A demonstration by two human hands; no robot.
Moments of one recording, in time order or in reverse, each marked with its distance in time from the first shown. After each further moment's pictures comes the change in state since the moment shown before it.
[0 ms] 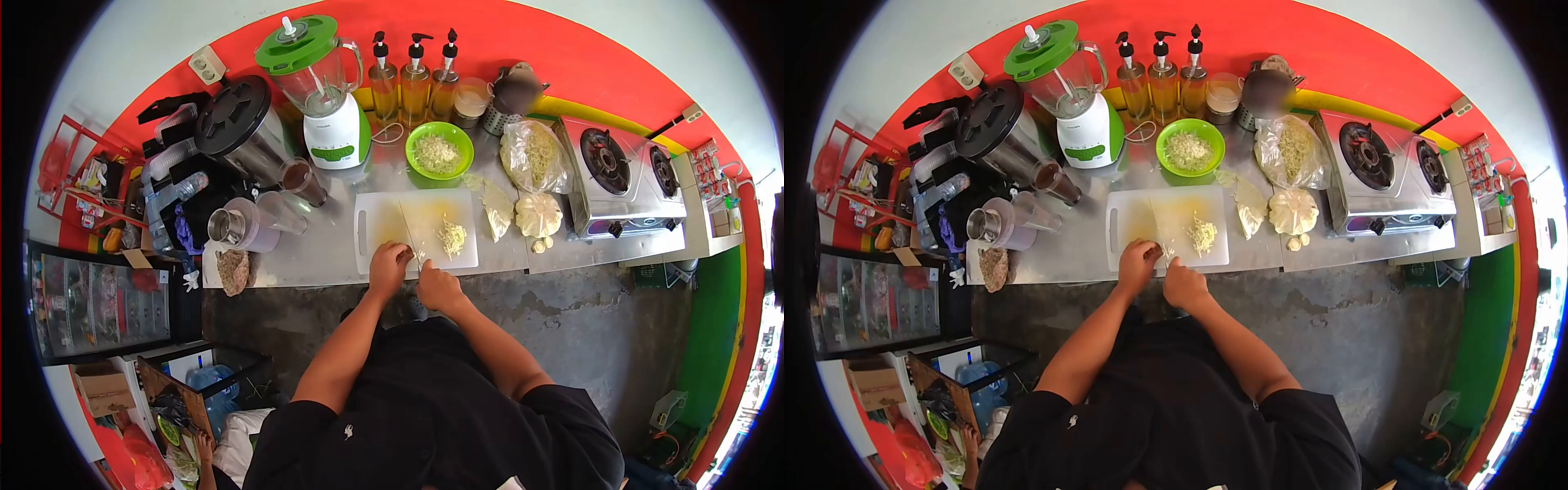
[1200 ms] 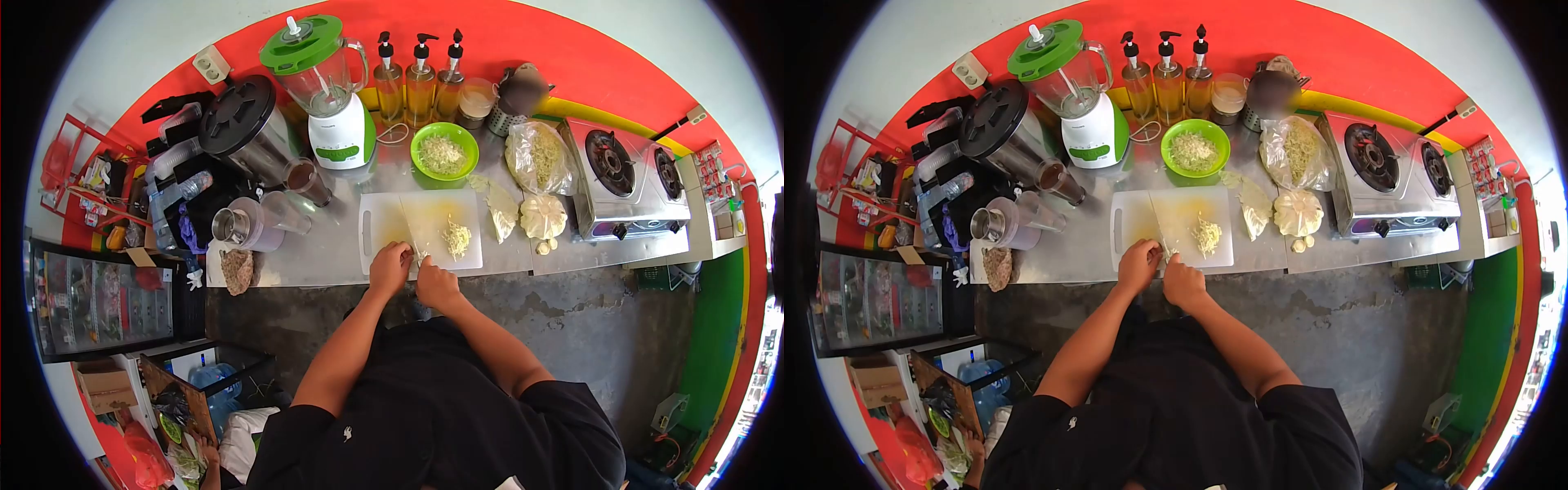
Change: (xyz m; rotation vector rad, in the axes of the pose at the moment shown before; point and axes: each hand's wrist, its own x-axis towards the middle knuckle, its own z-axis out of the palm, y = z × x) left_hand 0.003 0.009 -0.012 0.063 -0.099 -0.138; right_hand 0.011 -0.009 0.005 -0.007 0.053 -0.017
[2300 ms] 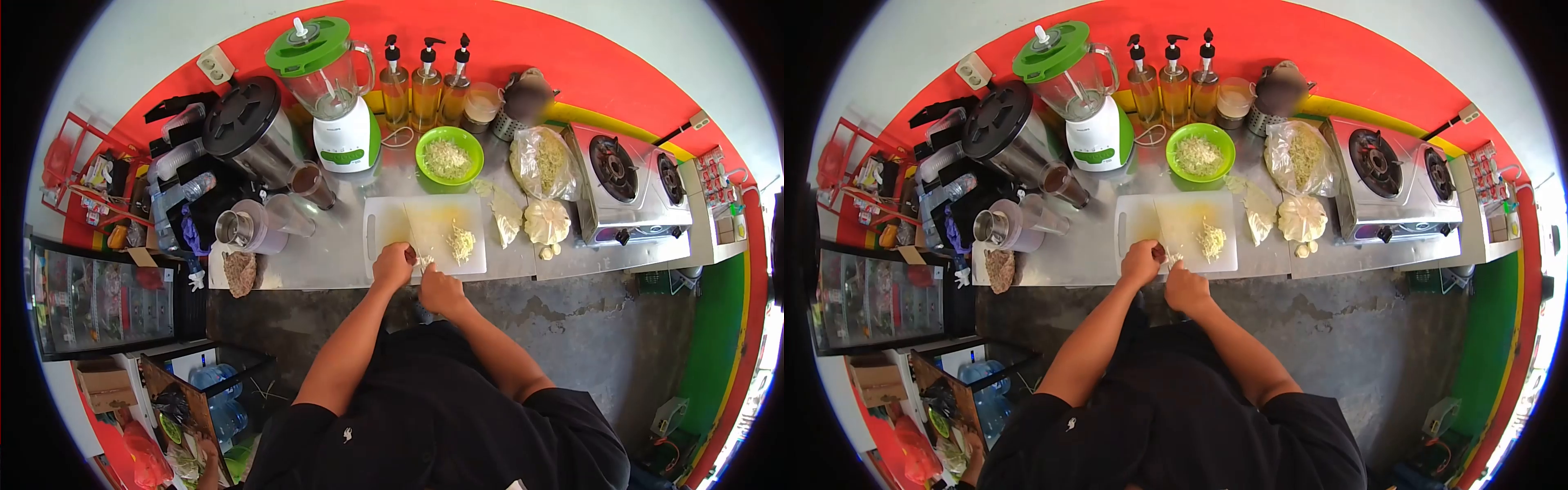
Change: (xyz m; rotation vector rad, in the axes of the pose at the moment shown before) left_hand 0.020 0.011 -0.009 0.094 -0.134 -0.266; right_hand -0.004 -0.005 -0.007 -0.027 -0.053 0.023
